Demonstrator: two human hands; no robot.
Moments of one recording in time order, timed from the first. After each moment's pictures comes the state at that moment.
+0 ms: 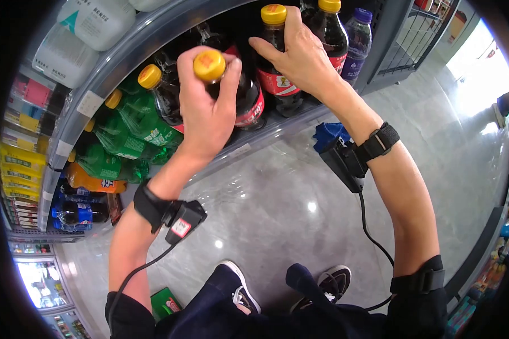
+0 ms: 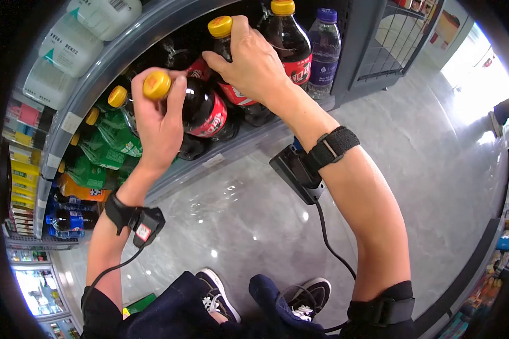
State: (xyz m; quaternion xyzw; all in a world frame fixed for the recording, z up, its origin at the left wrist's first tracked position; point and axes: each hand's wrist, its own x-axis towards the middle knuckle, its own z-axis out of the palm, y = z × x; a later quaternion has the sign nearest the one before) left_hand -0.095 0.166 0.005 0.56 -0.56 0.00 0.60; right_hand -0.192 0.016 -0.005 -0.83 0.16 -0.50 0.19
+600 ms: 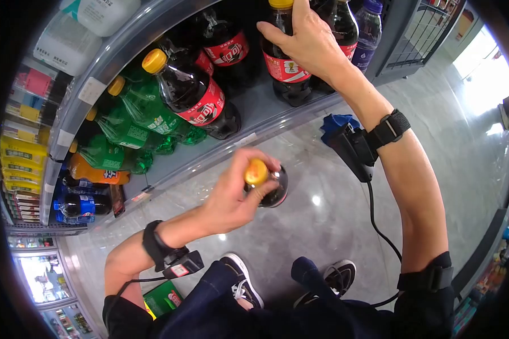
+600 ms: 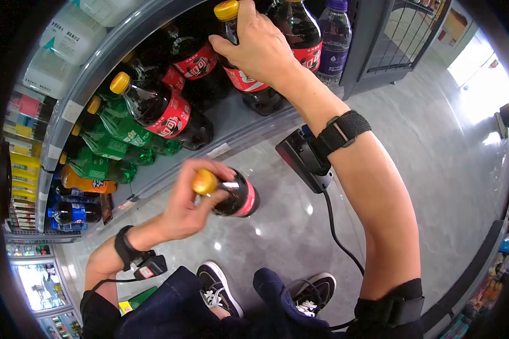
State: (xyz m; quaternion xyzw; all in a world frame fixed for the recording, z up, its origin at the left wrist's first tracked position) left_hand -0.137 0.270 -0.035 0.57 -0.61 -0.31 0.45; right_hand -0.195 0.020 0.000 -0.84 0.17 -0.47 0.23
